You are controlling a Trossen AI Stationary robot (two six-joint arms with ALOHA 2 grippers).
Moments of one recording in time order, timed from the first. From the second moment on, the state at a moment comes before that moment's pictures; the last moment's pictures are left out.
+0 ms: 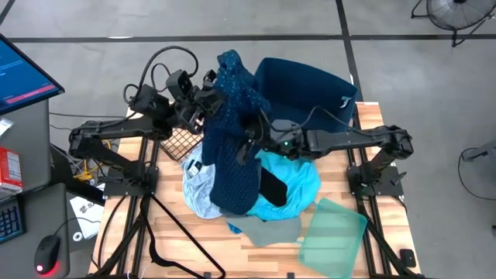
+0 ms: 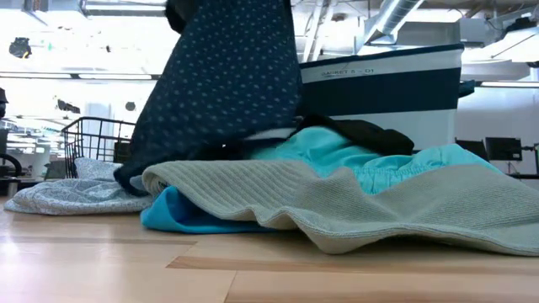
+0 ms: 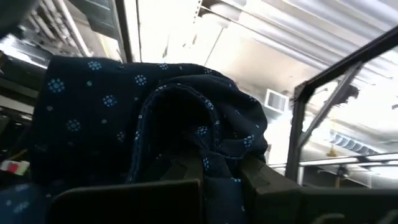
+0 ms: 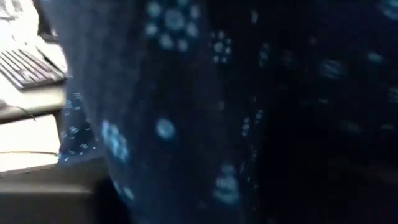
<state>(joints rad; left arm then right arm) 0.08 1.37 1.40 0.71 0.07 -0.43 0.05 1.67 1.53 0.01 0.52 -0.09</state>
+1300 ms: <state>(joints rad) 0.26 1.59 1.40 0.38 0.18 -0.22 -0.04 1.42 1.88 -0.38 0.24 -0.05</state>
